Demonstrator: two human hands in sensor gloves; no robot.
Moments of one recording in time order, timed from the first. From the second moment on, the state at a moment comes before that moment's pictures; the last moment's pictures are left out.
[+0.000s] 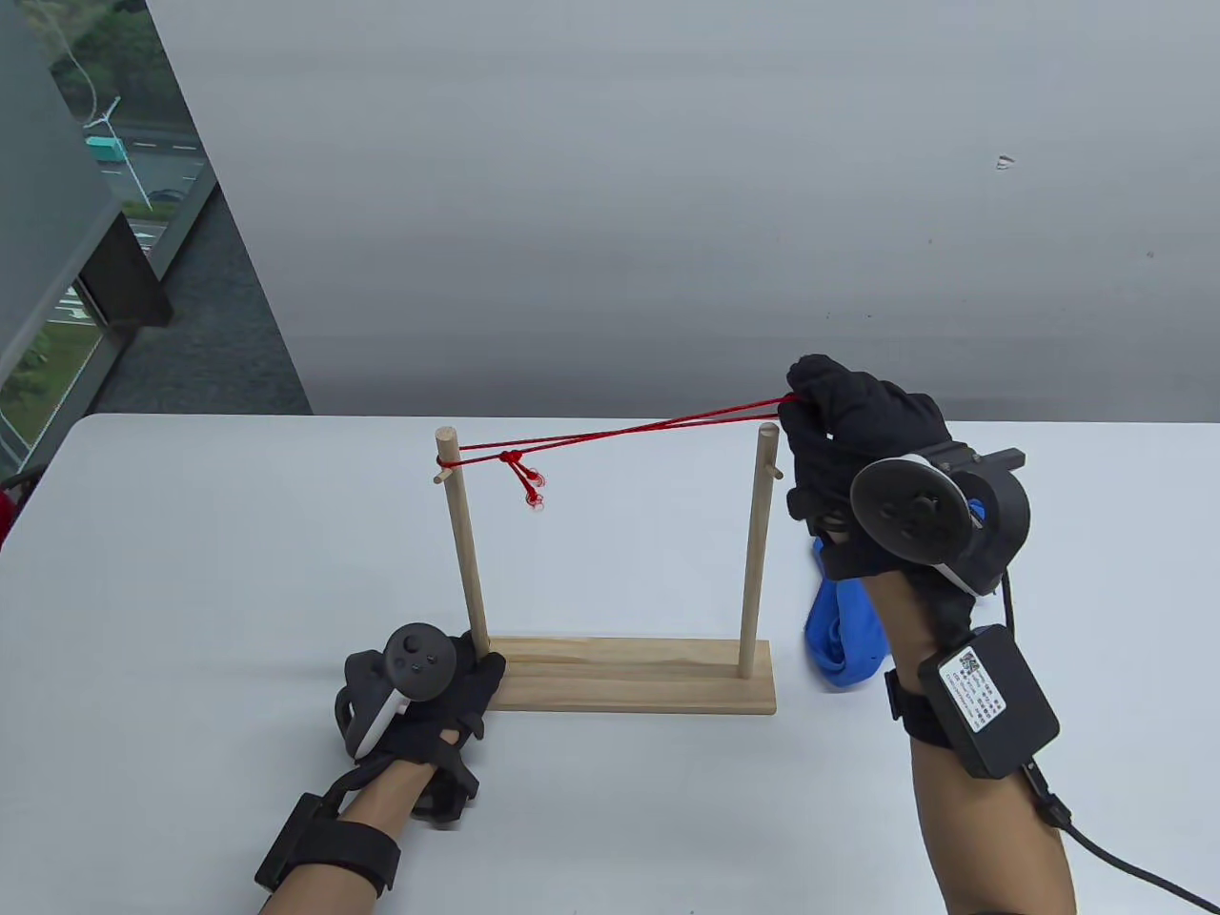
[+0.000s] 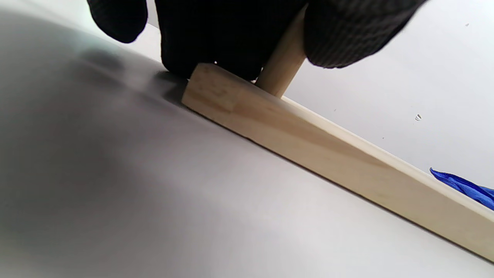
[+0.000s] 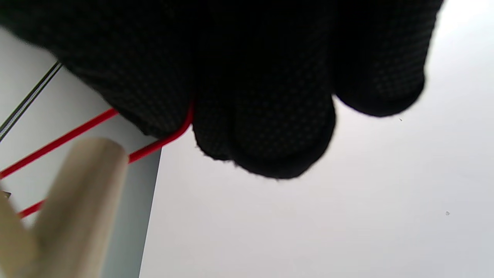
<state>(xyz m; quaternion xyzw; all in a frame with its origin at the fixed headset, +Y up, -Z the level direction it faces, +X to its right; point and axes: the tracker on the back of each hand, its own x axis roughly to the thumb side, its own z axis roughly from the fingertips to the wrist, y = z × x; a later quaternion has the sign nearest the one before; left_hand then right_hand) -0.229 -0.770 -0.376 -0.02 0.01 0.22 0.98 0.167 -0.456 -0.368 0.13 -0.45 0.87 0.16</state>
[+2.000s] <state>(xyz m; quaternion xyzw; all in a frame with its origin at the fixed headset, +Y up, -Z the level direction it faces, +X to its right) -0.230 -0.771 -0.375 -0.03 0.01 0.23 0.97 0.203 -0.517 -0.363 0.16 -0.31 0.90 0.26</state>
